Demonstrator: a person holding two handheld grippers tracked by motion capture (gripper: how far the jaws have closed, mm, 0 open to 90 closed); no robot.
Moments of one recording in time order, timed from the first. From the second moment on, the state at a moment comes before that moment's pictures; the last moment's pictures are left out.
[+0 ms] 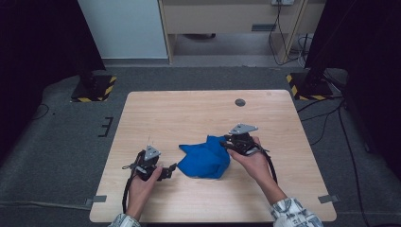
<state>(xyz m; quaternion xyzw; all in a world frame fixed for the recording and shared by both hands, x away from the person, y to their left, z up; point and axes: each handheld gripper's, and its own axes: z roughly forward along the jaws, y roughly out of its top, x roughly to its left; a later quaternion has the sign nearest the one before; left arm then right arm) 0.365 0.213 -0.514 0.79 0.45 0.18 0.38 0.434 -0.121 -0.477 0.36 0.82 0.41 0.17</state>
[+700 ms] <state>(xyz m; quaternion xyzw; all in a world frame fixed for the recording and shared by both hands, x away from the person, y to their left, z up) 0.367 0.188 -0.531 0.83 0.41 0.16 0.35 0.442 -0.114 -0.522 0.36 0.85 0.37 0.13</state>
